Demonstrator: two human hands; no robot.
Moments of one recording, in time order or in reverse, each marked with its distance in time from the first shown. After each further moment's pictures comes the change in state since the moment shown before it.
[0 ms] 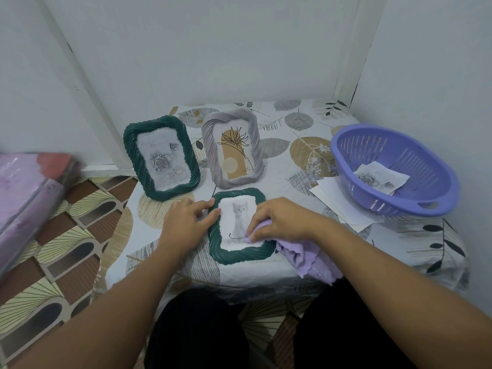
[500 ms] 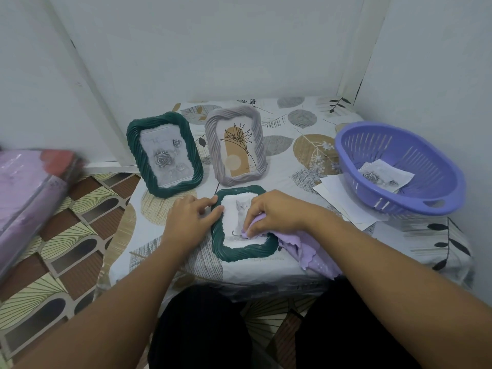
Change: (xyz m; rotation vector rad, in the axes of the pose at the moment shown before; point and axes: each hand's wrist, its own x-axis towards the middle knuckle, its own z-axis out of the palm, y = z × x) left_hand 0.000 0.001 0.001 0.026 0.011 -0.005; right_hand 0.017 -0.012 -0.002 -0.059 -0.042 -0.012
